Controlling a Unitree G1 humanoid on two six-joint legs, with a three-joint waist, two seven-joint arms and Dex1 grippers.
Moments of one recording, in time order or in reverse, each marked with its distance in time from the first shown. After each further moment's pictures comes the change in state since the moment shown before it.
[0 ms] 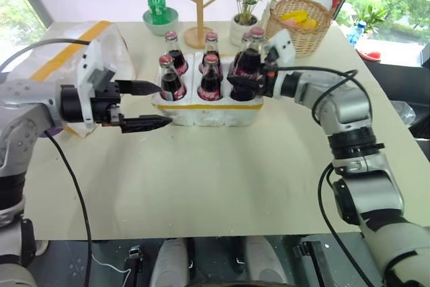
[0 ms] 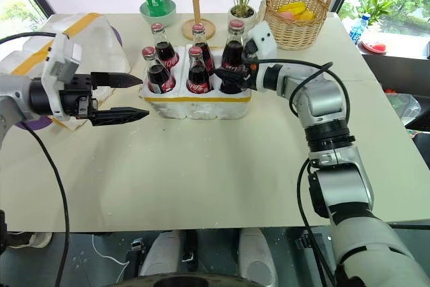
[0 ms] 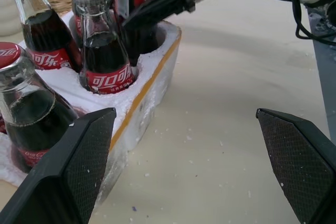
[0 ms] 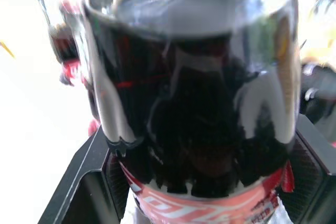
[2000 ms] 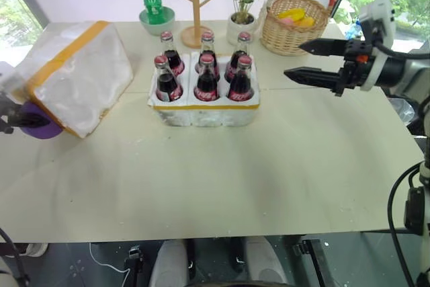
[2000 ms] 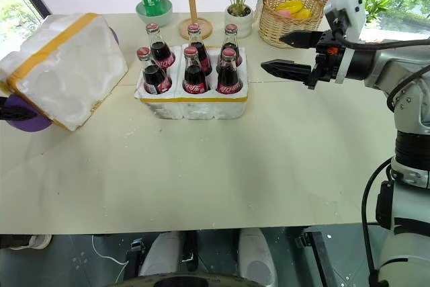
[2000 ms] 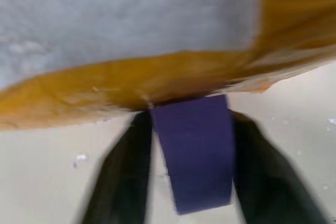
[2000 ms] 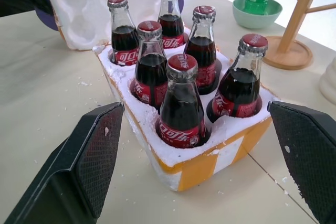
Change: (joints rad) left arm -0.401 0.239 -0.309 1.217 0.810 -0.410 -0.273; right arm 0.112 -0.446 -0.267 -0.412 0.251 0.250 0.300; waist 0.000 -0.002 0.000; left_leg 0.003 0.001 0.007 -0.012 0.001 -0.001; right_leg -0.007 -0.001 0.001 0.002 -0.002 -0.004
